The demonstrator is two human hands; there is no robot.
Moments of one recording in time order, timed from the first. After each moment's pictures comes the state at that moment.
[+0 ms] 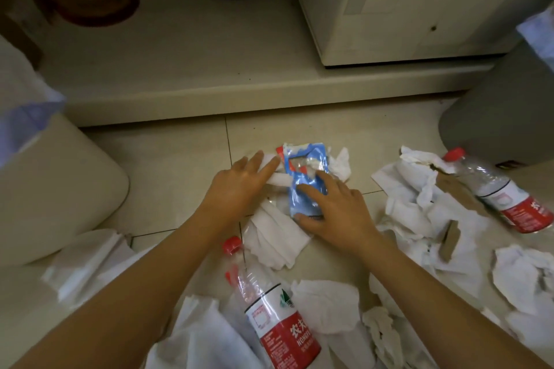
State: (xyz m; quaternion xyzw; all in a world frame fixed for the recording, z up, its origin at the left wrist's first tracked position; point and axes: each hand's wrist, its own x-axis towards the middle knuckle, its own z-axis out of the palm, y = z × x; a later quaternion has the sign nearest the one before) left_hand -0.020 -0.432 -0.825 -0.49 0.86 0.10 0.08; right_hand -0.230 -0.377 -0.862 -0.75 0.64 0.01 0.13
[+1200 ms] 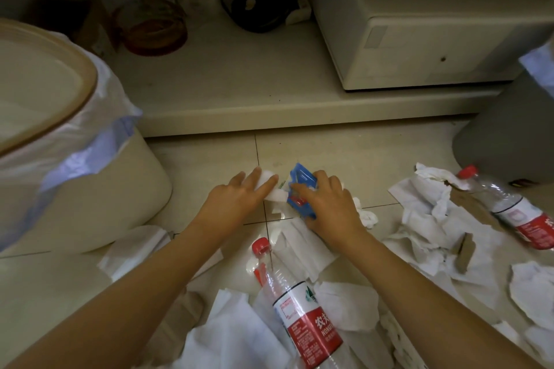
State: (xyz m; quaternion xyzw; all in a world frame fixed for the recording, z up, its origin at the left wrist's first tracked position) left_hand 0.040 -0.406 -0.800 -0.47 0.88 0.00 0.06; right_hand -0.168 -0.389 -0.837 -0.78 0.62 -0.02 0.07
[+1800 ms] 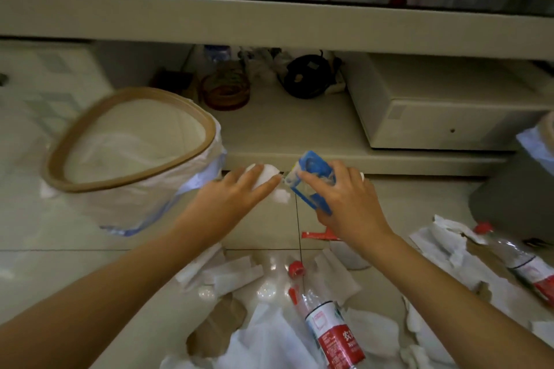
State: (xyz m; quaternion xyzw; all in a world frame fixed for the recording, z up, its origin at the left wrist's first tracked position) left_hand 0.131 -0.364 -0.673 -0.46 0.88 -0.14 -0.02; right_hand -0.108 -0.379 -0.689 -0.83 0.53 -0.14 -0.08
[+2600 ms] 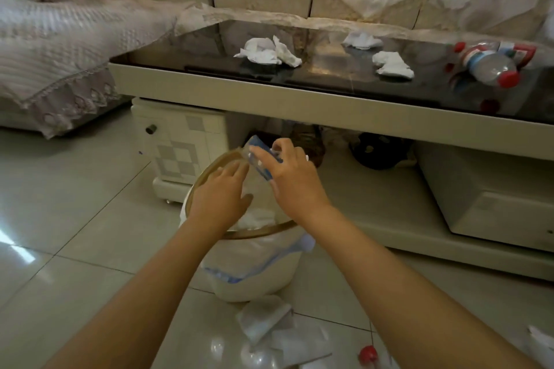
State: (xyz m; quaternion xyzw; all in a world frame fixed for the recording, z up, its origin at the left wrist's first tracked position) left_hand 0.294 -0.397 -0.619 -0.74 0.66 -0.04 -0.14; right_hand 0.147 -0.447 -0.595 -0.88 0.39 -0.24 -0.09
